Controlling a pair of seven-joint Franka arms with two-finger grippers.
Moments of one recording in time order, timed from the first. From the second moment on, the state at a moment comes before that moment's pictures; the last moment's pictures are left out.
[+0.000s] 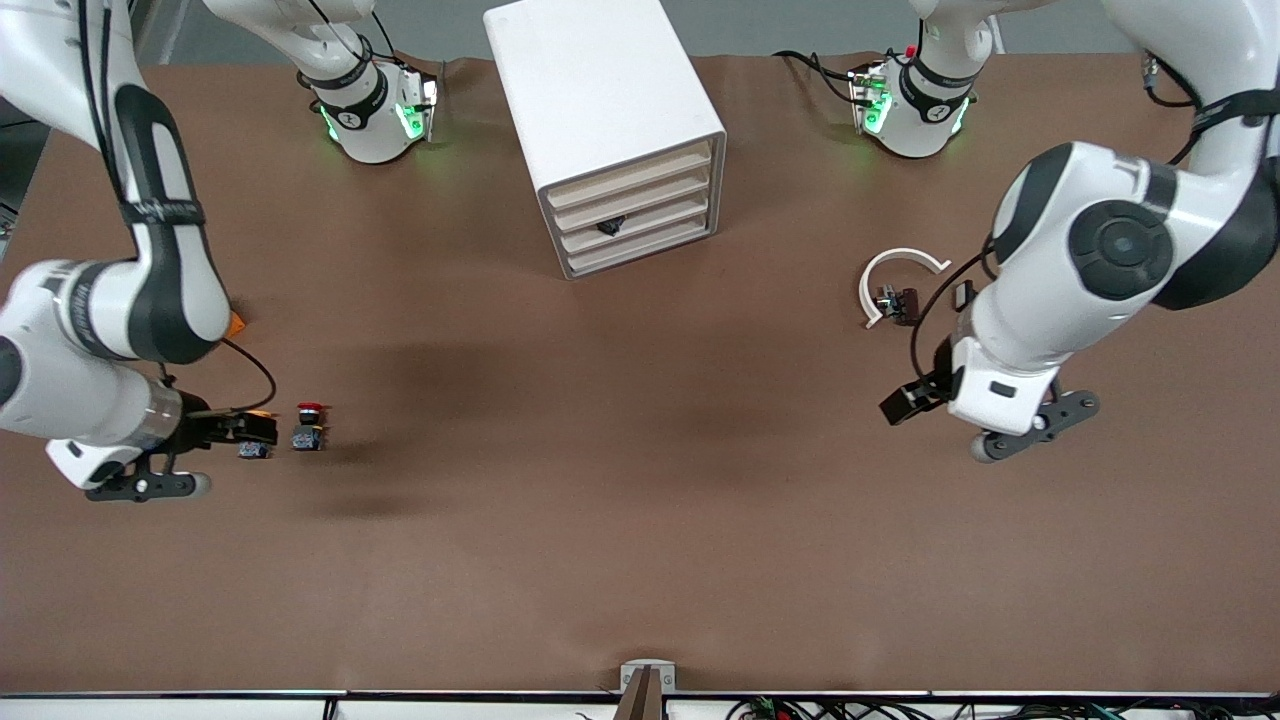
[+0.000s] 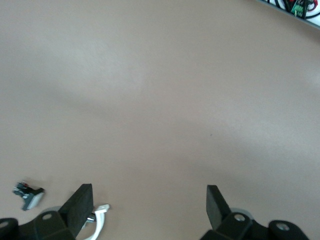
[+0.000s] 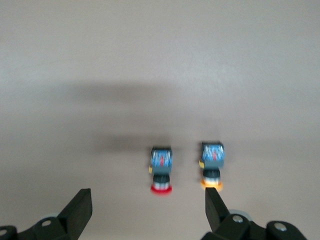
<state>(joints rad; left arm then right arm) 0.18 0.39 -0.57 -1.46 0.24 1.82 -0.81 0.01 0.43 -0.07 -1.56 0.04 1.91 -0.12</state>
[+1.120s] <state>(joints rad) 0.01 -0.07 -0.14 -1.59 0.04 1.55 -0.21 0.01 0.34 -0.07 -1.26 -0.03 1.50 -0.11</state>
